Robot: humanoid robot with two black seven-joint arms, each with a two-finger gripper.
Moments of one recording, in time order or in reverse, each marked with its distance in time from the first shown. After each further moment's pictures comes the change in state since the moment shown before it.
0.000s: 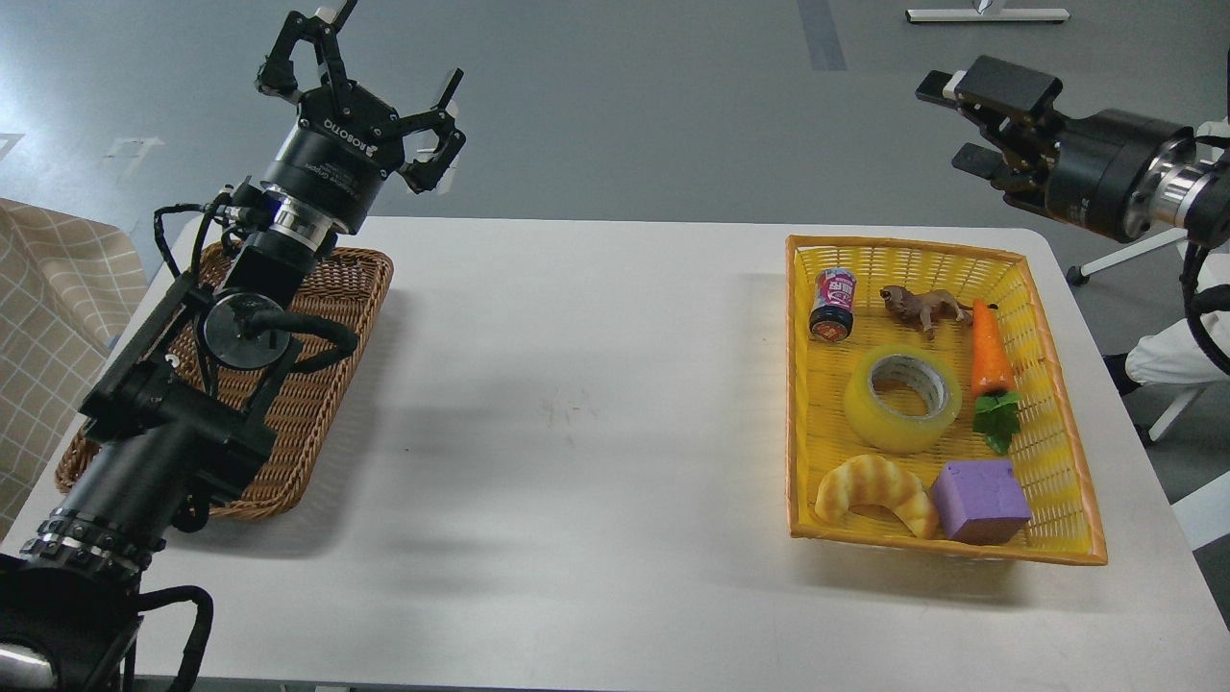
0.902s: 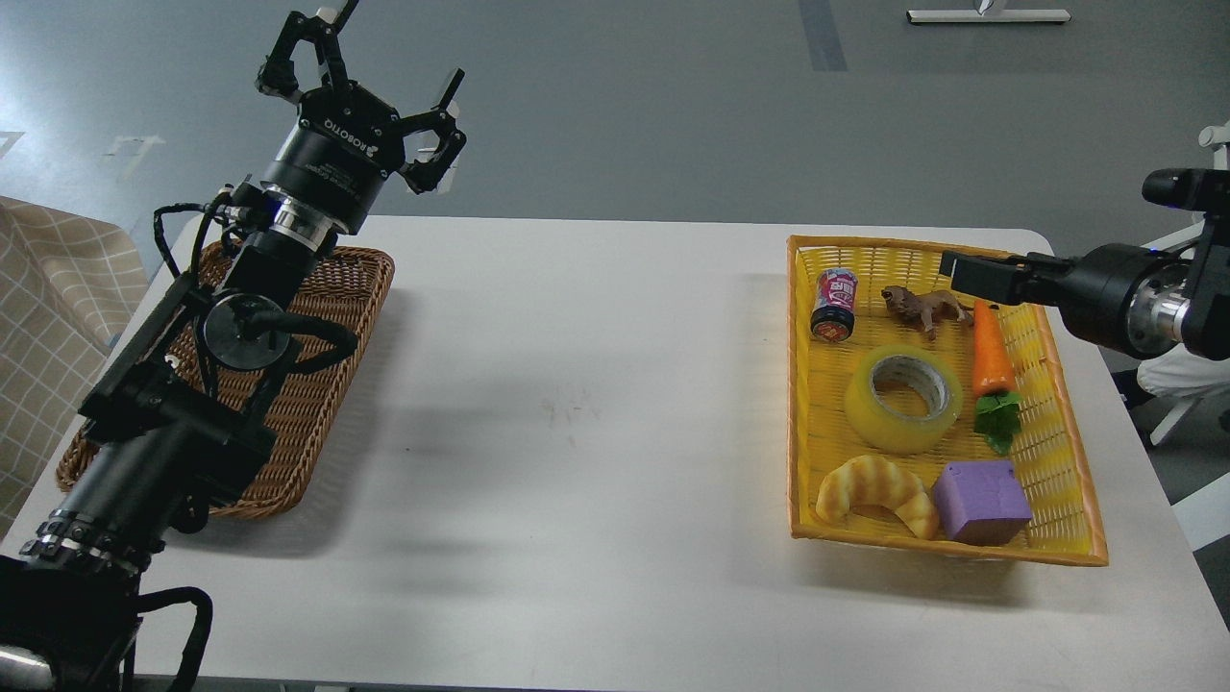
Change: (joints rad) left arm 0.003 0.001 0.000 -0.007 0.001 0.000 0.001; right arm -0.110 -0.142 -0.145 0.115 -0.401 -0.001 0.089
